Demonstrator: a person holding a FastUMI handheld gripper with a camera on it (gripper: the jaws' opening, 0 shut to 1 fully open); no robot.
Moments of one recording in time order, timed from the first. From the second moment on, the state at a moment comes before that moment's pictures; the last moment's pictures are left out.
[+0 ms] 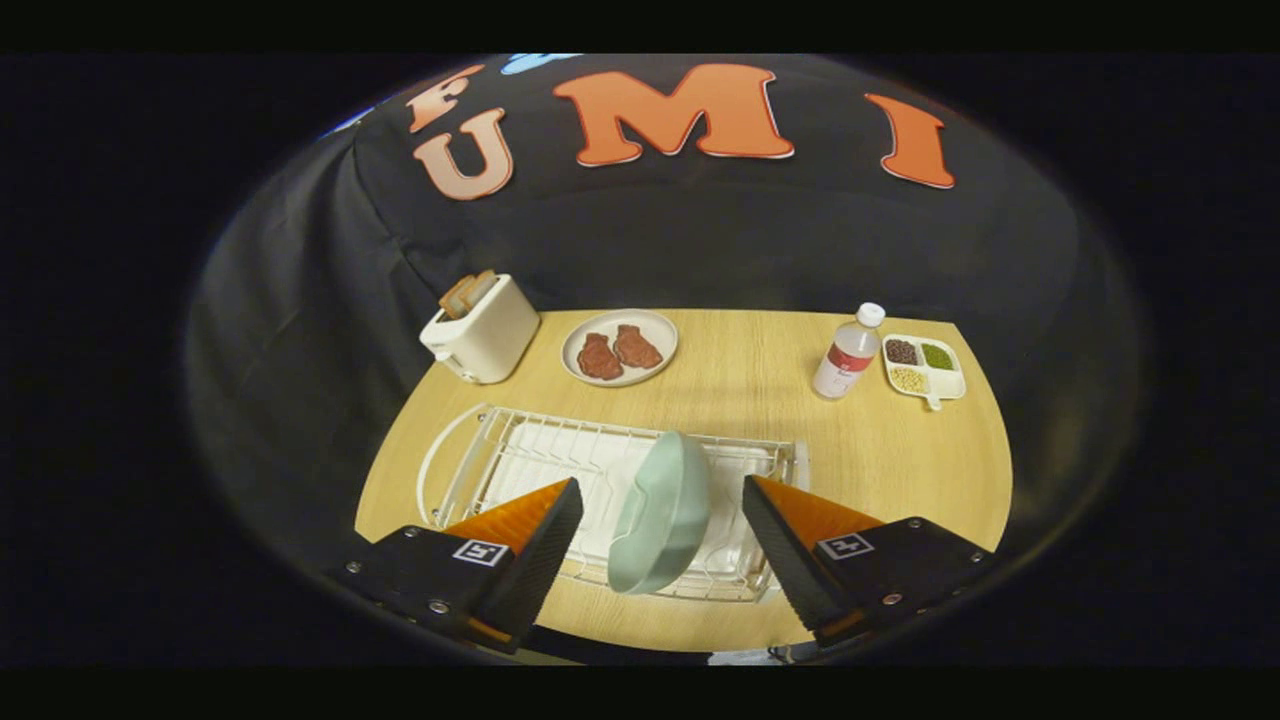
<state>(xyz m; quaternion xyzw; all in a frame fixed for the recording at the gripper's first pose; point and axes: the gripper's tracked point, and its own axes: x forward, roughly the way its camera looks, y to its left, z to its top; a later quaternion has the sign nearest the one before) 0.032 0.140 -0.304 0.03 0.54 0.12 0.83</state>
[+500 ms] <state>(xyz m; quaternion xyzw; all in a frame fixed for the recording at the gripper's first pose) 0.016 0.148 -0.363 0.01 0.65 0.12 0.75</state>
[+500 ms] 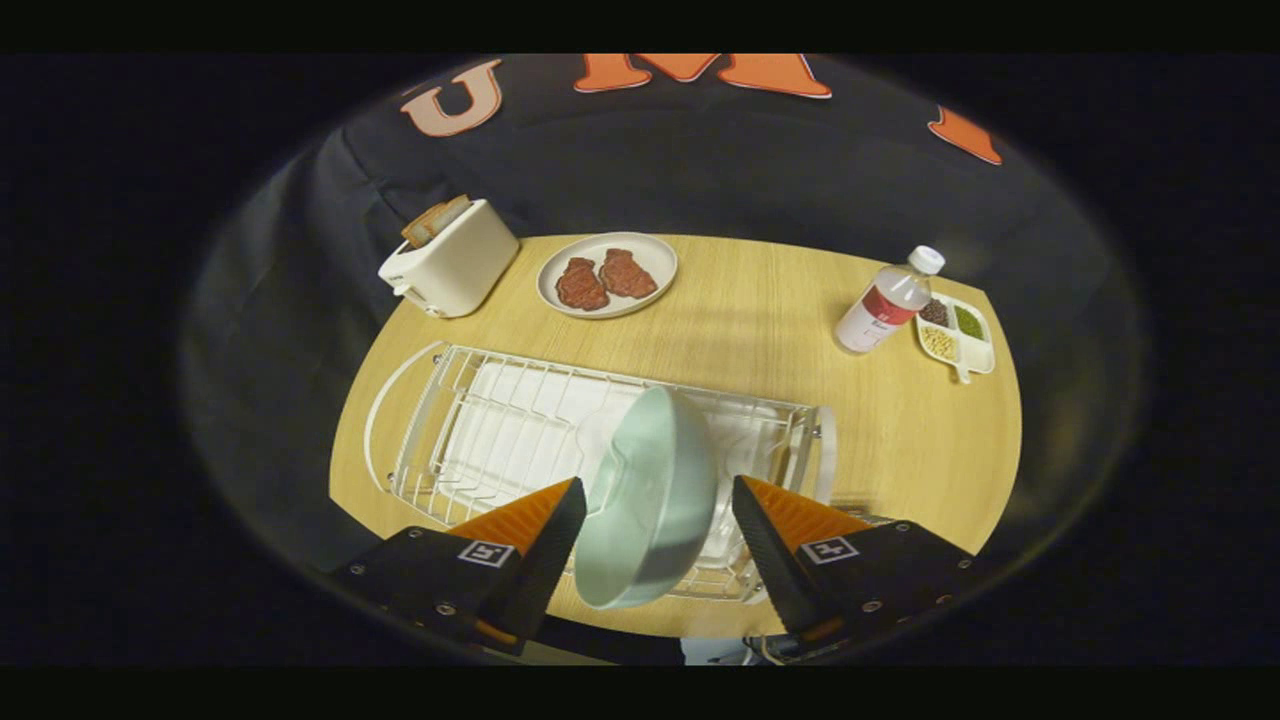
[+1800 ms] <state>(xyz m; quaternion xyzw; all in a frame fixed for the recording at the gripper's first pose) 0.011 0.123 -0.352 -0.01 0.65 0.01 0.76</state>
